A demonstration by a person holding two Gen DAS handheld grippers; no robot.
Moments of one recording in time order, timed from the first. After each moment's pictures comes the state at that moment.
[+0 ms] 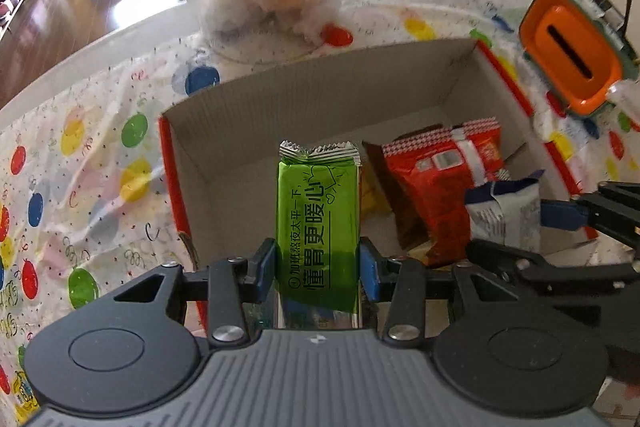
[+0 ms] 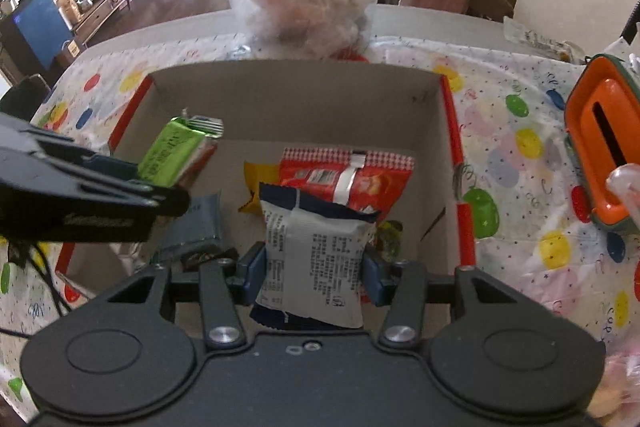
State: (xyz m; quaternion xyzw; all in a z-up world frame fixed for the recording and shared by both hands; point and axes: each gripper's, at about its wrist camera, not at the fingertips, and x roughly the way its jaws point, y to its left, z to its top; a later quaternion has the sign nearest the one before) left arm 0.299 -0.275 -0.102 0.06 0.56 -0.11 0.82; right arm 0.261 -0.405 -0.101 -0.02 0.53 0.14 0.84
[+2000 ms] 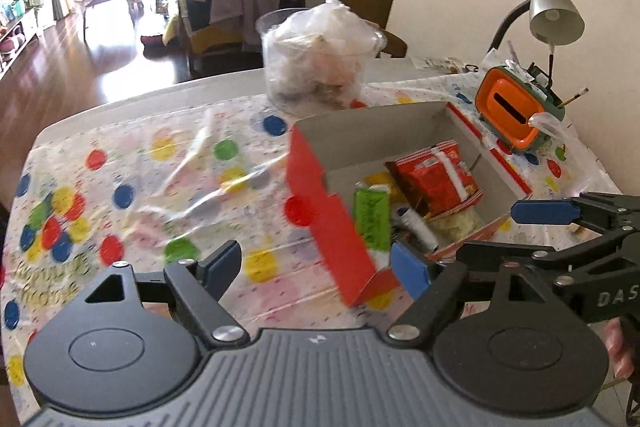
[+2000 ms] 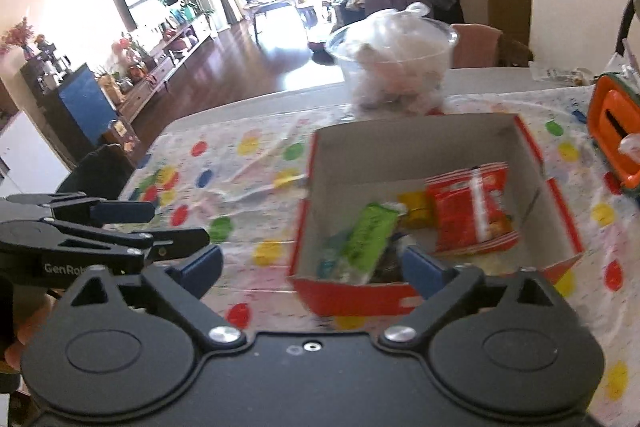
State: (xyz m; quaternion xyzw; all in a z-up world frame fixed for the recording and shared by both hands) left arm 0.156 -0.111 -0.019 0.00 0.43 -0.16 0.89; right arm 0.145 -0.309 -0.021 0.08 0.43 0.16 0.89
